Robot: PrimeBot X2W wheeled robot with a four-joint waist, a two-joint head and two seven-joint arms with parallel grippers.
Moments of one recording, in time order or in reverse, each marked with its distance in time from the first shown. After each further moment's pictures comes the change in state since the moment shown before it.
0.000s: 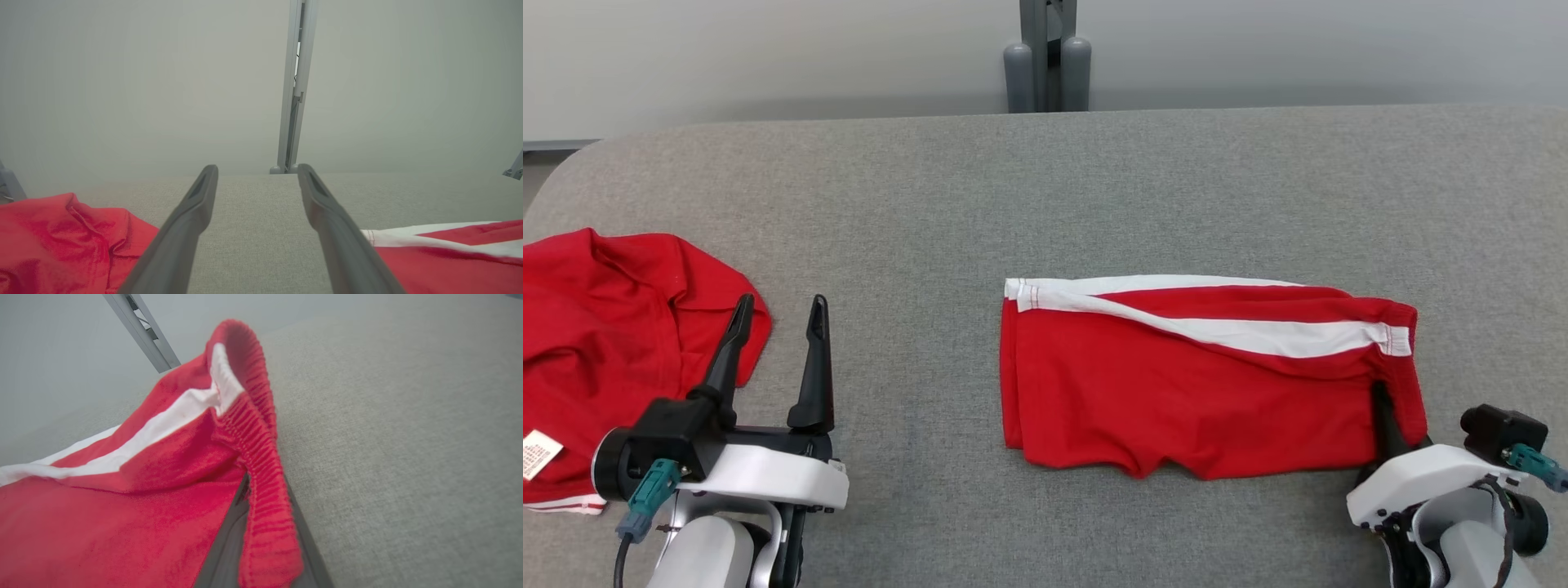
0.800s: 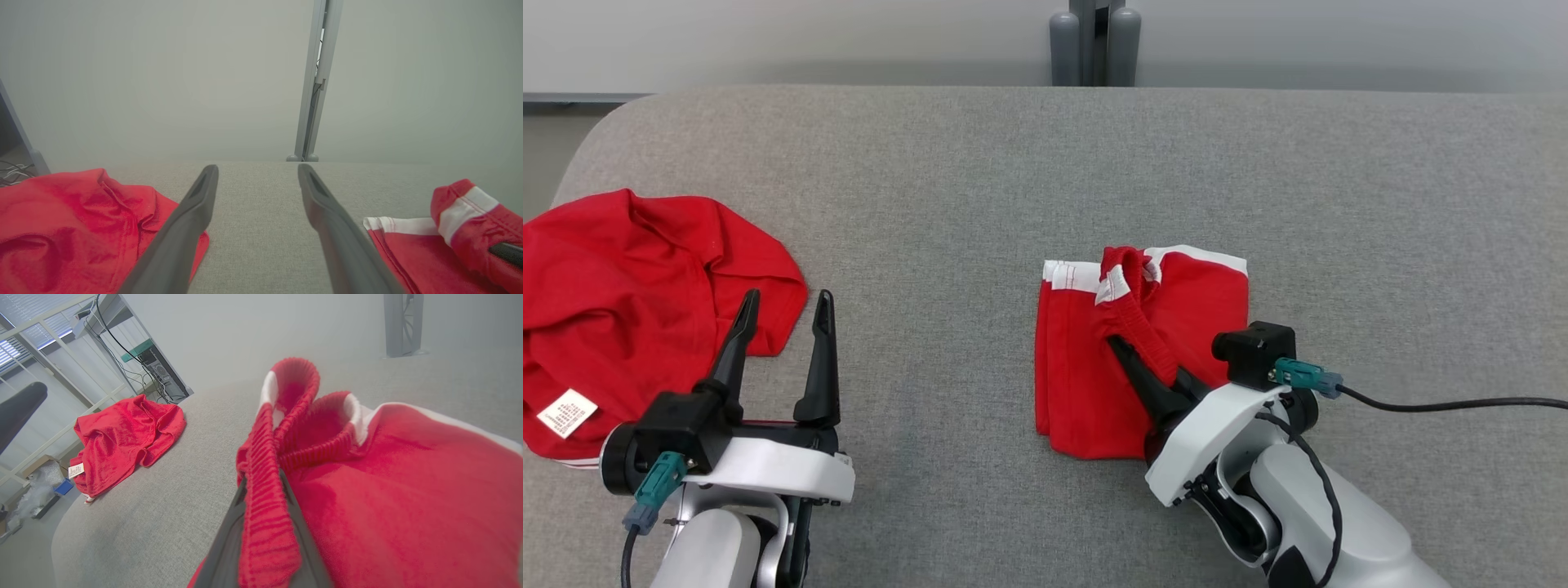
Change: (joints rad) left arm -0.015 -0.008 -0.009 0.013 -0.007 0.001 0.000; right arm -0.197 0.019 0.699 -0.178 0.292 0.000 0.065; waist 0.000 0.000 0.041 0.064
